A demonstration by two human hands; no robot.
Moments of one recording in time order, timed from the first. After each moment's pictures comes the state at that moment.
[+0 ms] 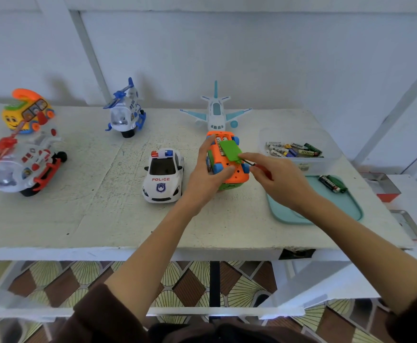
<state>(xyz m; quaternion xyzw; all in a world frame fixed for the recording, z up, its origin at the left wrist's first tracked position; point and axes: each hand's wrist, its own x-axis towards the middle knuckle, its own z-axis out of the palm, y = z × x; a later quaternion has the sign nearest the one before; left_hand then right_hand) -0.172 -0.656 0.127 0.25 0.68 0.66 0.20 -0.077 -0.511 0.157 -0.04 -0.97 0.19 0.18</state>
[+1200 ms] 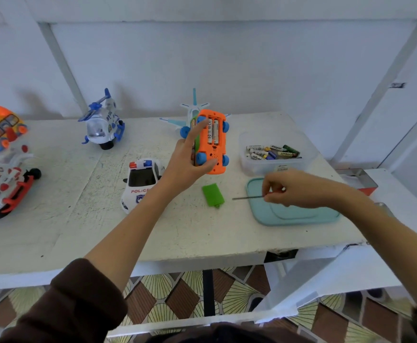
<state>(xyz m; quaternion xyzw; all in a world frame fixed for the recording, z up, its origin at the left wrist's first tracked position) -0.219 -0.637 0.137 0.42 0.72 0.54 0.06 -0.035 -0.471 0.191 -0.11 -0.96 0.23 -0.14</state>
